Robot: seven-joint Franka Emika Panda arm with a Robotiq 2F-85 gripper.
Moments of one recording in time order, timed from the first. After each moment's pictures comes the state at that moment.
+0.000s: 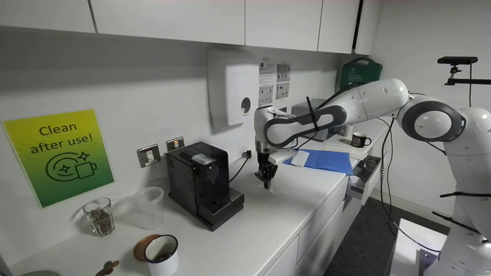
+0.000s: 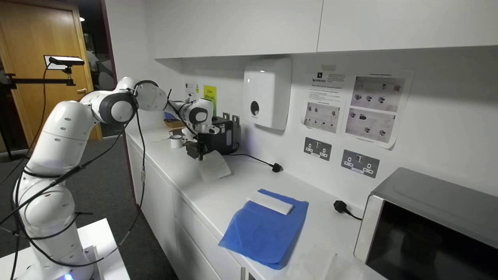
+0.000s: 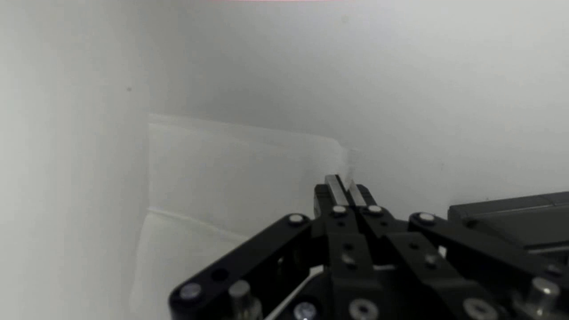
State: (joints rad) arm 0.21 0.46 0.04 -1.53 0.05 1.92 0.34
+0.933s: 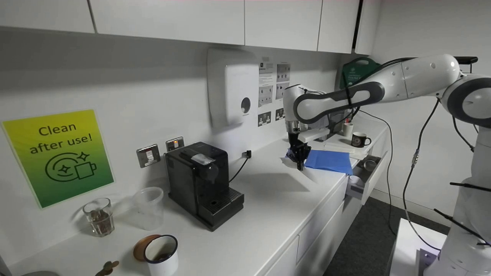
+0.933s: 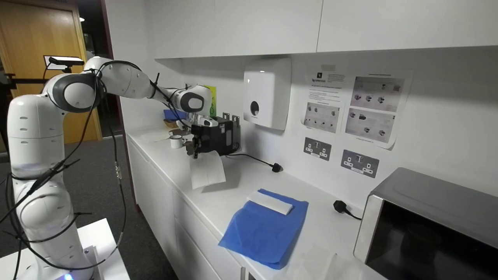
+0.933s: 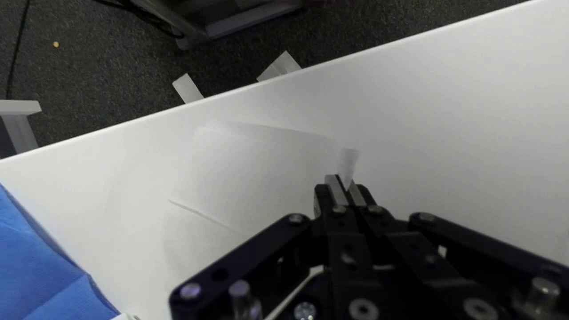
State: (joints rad) arm 0.12 0.14 -0.01 -1.80 0.01 1.76 0.42
